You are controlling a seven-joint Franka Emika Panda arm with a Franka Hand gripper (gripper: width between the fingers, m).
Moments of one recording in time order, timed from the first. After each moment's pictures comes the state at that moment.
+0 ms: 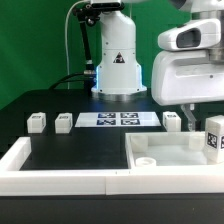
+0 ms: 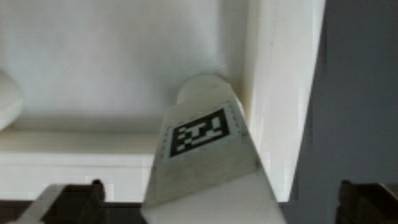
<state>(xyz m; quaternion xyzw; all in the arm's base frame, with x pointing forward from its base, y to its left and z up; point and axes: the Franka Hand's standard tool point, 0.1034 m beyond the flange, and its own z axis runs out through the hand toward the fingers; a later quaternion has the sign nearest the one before) 0.627 0.119 0.083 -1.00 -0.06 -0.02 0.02</state>
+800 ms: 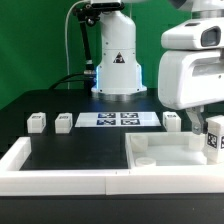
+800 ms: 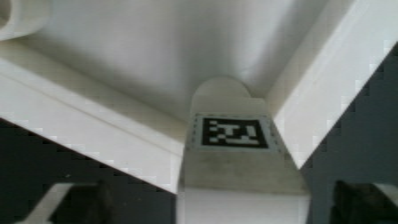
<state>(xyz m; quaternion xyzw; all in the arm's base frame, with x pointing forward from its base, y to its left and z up) 0.628 0.115 0.083 -0.97 -0.25 -0.02 0.01</state>
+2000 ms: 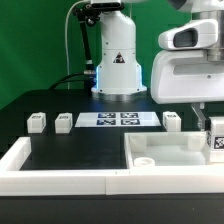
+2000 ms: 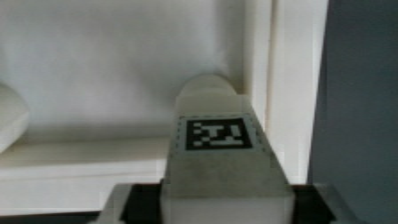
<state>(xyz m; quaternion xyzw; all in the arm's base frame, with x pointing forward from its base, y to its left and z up) 0.627 0.118 0.082 -1.00 0.05 -0.02 0.02</state>
